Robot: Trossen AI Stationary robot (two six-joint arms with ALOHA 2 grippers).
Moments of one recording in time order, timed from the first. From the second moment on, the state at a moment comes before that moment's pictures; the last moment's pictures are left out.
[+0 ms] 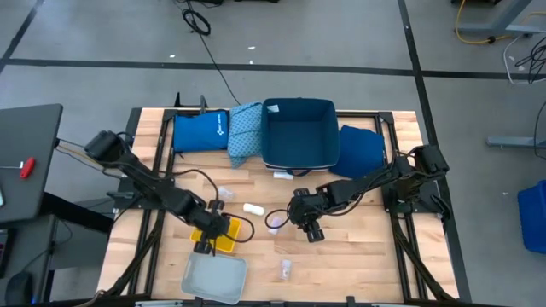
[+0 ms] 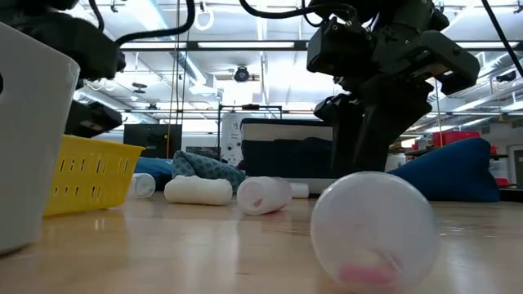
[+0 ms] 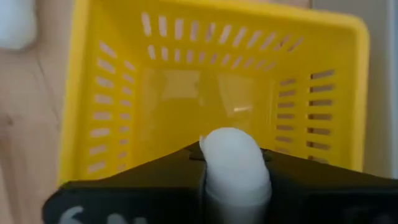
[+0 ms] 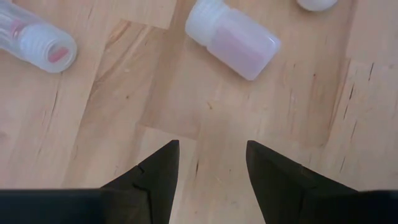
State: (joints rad) left arm -0.54 1.46 0.67 -0.34 -0.06 -0.36; right arm 0.25 1.75 1.06 -0.40 -0.07 -0.01
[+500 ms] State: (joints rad) left arm -0.54 1.47 0.67 -0.32 -0.08 -0.45; right arm 0.25 1.75 1.06 -0.39 -0.07 -0.02
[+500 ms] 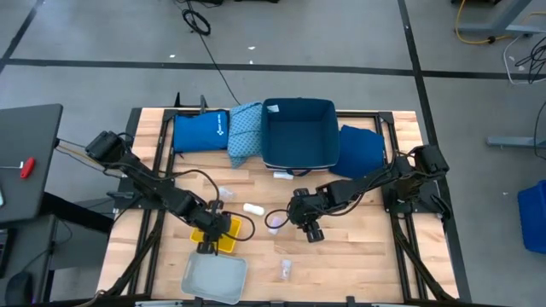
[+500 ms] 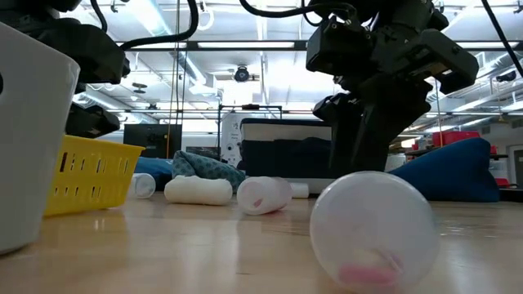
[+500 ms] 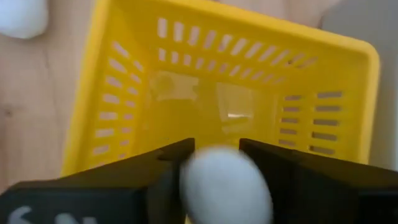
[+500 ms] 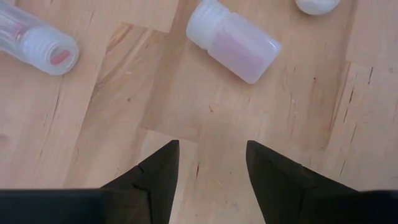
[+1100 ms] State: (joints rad) left arm -0.54 1.47 0.67 -0.26 -0.19 -0.42; right arm 0.25 1.75 1.06 -0.29 0.00 -0.07
